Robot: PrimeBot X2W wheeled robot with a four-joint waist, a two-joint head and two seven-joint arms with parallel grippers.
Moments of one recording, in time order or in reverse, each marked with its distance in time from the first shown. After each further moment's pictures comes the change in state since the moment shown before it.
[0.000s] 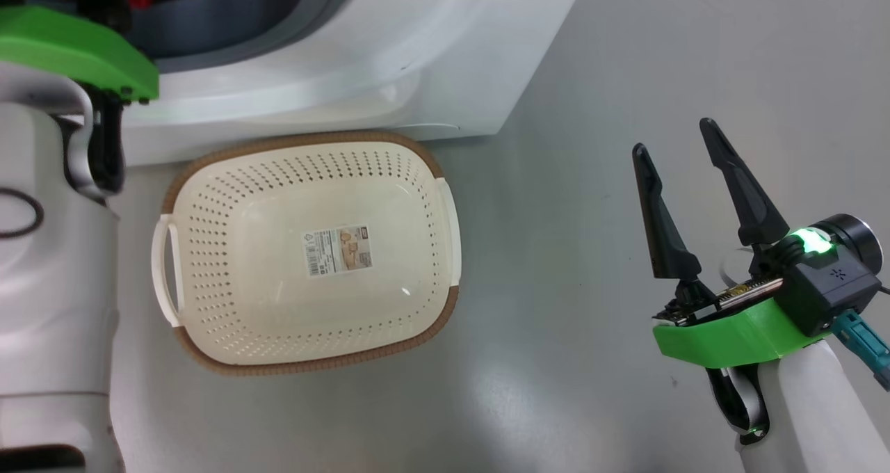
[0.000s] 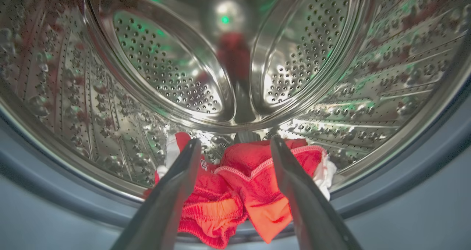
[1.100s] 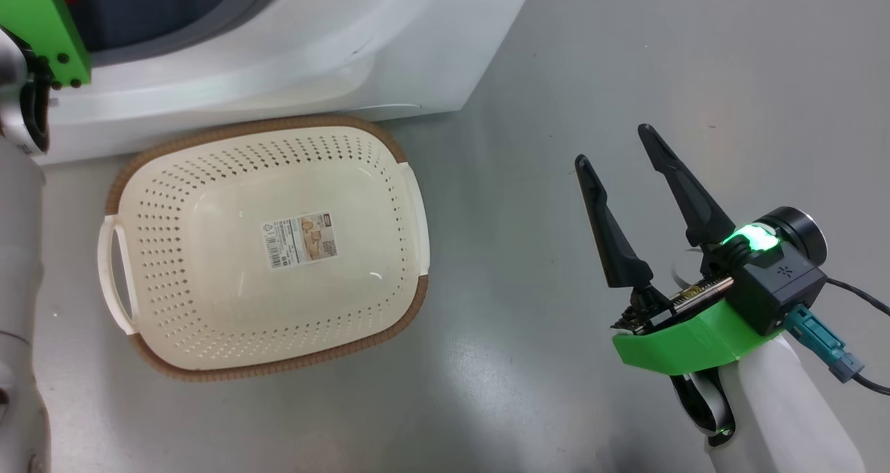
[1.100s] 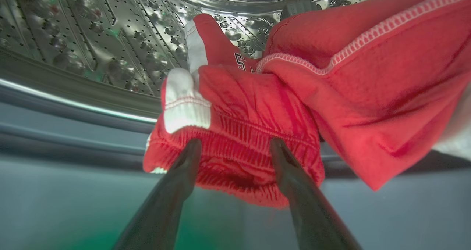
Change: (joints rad) left arm -0.234 0.092 -0.108 0.387 0.083 0.105 0.322; right arm -0.041 -0.002 0.109 0.034 0.034 0.000 0.000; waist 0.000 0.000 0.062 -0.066
